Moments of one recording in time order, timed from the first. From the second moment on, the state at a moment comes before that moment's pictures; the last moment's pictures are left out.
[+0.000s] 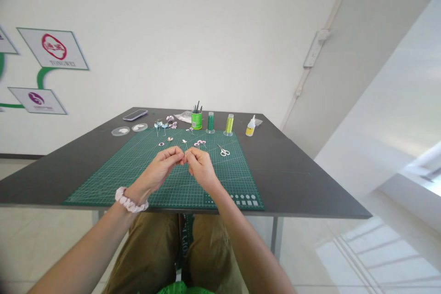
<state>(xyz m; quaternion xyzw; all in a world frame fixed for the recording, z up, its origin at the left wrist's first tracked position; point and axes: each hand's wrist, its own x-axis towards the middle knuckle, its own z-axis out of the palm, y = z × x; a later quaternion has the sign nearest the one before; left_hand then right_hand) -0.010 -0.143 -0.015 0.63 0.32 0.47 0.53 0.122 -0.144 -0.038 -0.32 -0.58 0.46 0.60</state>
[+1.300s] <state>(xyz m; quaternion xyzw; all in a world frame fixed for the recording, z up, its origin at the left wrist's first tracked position) -0.042 -0.290 -0.006 0.65 0.29 0.53 0.46 0.087 -0.290 -0.025 -0.29 -0.60 0.42 0.62</state>
